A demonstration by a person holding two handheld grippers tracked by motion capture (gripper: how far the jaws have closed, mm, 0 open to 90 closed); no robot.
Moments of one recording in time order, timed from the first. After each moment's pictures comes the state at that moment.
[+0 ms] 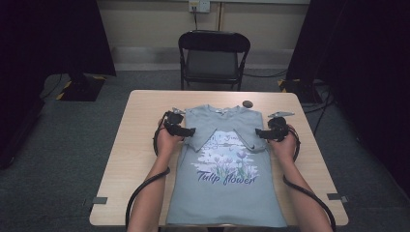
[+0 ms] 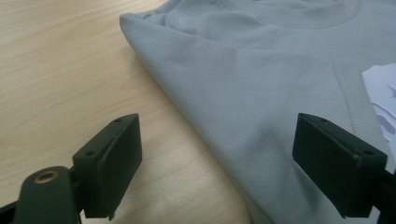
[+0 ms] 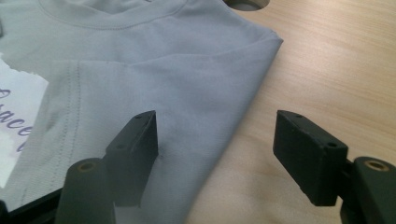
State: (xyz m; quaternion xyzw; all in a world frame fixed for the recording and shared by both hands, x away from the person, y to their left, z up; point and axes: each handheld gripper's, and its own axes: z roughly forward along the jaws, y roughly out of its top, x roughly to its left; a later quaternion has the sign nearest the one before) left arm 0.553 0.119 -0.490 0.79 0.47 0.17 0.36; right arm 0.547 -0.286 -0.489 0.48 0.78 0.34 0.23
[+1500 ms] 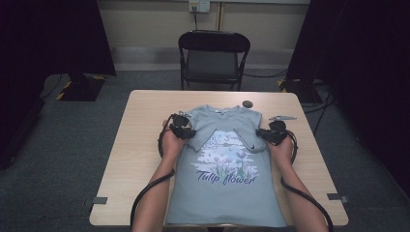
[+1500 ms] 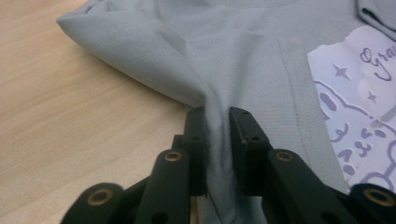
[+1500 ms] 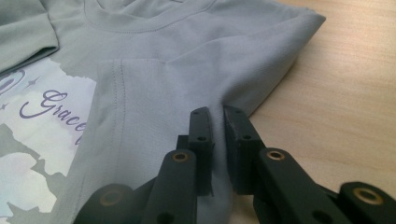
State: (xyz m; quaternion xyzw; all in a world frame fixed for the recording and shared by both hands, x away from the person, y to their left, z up) left arm 0.543 0.106 -0.489 0.81 0.45 0.11 0.37; right arm 0.537 -0.286 -0.499 0.49 0.76 0.40 0.16
